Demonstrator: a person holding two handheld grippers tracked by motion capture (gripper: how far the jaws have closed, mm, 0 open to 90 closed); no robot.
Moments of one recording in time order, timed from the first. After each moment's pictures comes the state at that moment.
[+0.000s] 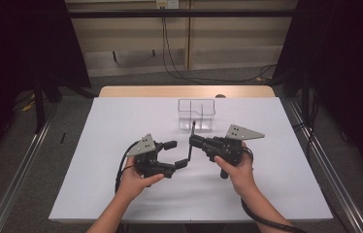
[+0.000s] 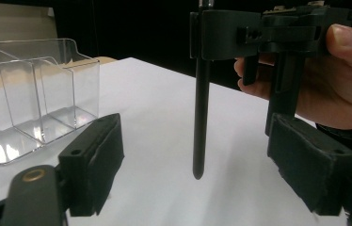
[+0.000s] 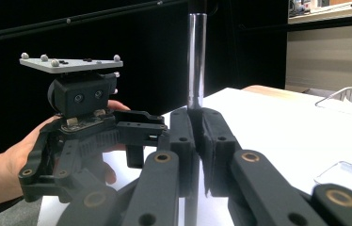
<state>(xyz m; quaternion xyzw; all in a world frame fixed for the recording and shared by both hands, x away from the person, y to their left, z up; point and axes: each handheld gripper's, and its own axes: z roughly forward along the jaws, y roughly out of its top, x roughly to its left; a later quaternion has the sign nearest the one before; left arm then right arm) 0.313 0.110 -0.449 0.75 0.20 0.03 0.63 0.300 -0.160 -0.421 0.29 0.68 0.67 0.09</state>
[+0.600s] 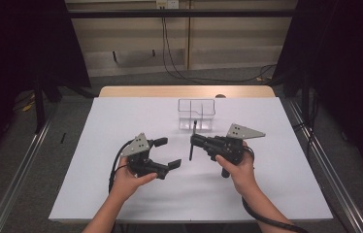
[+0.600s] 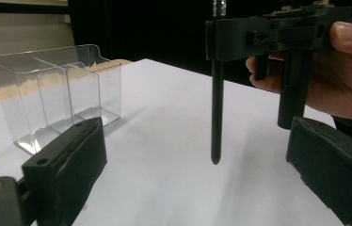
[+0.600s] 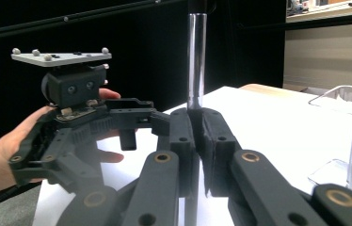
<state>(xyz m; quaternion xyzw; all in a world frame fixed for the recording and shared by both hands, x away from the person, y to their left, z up) 0.314 0.125 -0.445 0.75 0.19 0.07 0.62 0.303 -0.164 -0.423 0.29 0.68 0.67 0.10</state>
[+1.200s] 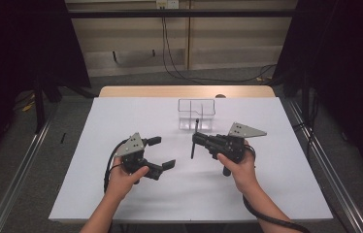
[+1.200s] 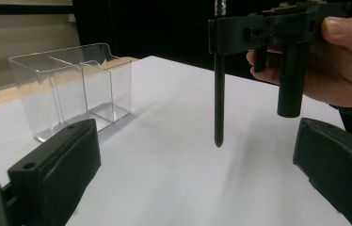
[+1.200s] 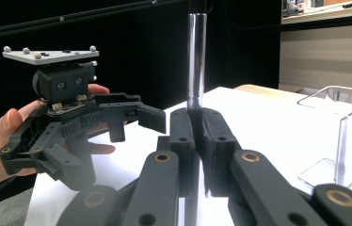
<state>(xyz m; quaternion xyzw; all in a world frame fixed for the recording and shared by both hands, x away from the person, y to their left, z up) 0.315 0.141 -0.442 0.76 0.19 0.08 0.62 0.307 -0.169 -0.424 0.29 0.68 0.67 0.10</state>
